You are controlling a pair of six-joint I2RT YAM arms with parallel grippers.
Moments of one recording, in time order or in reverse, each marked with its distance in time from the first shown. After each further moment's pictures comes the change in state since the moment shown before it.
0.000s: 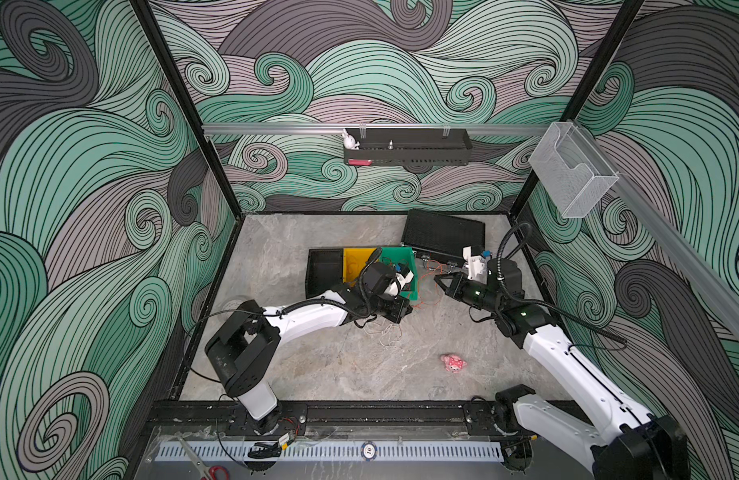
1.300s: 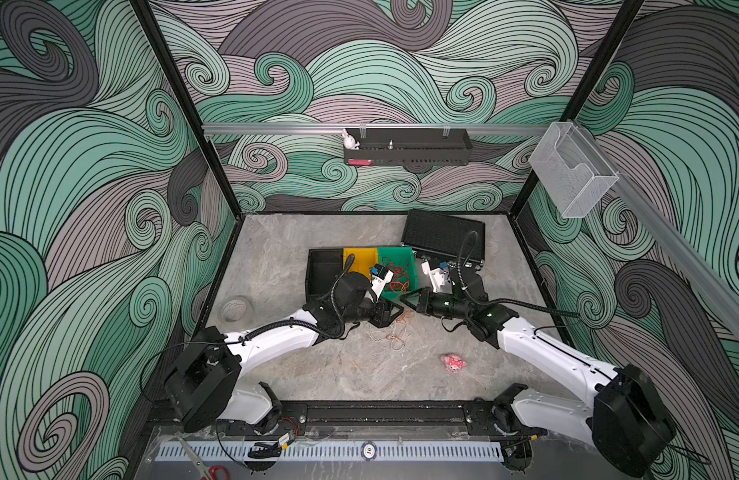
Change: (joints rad) left arm 0.040 -0.214 -0.265 0.230 -0.052 -0.026; right arm 0.245 0.169 -0.045 0.192 -0.094 0.090
